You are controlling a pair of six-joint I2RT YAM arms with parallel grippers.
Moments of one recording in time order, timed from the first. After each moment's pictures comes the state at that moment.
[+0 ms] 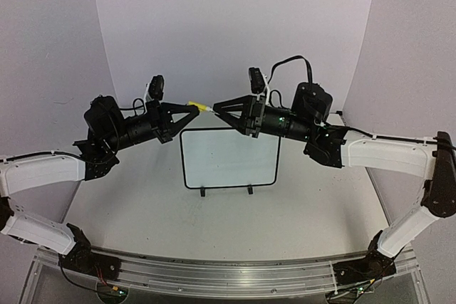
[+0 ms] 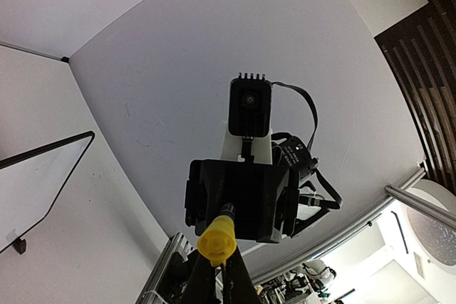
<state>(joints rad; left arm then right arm) -0.73 1.22 0.79 0.66 0.54 -1.13 0.88 1.54 1.15 0.51 -0.49 0.96</state>
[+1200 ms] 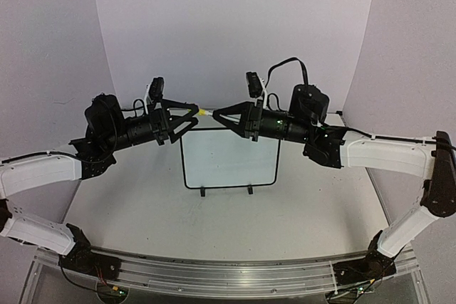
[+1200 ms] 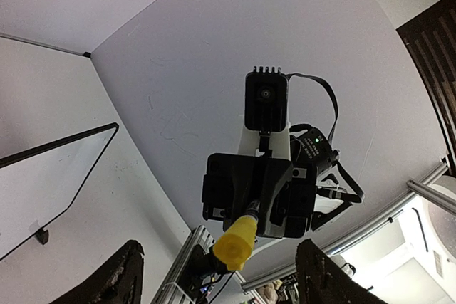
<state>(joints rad) -0.73 1.18 0.80 0.51 0.52 -1.04 0.88 1.54 1.15 0.47 -0.49 0.95</state>
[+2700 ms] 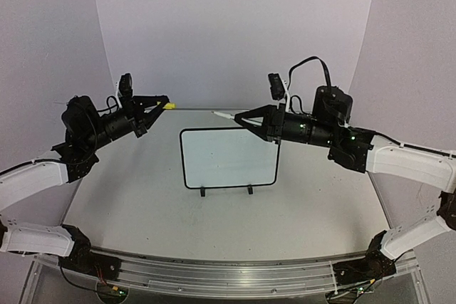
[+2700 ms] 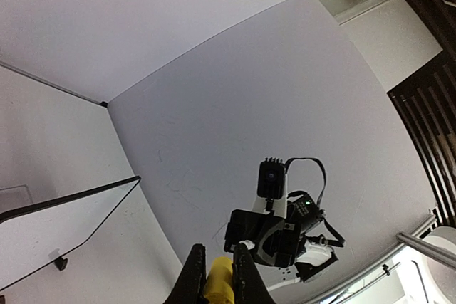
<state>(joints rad) -0.55 1.05 0.73 0.54 0.48 -1.15 0.84 1.35 1.05 0.28 -0.44 0.85</state>
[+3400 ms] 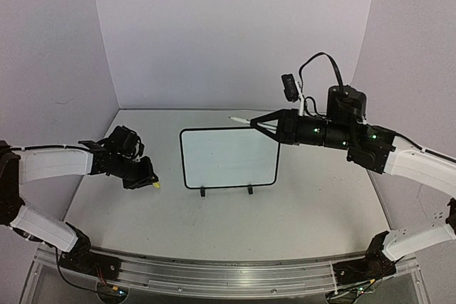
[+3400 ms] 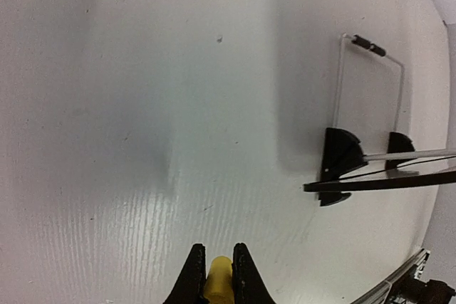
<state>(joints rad) -0.50 1.33 0.73 -0.36 0.16 -0.78 0.84 1.22 1.05 0.02 -0.34 0.65</state>
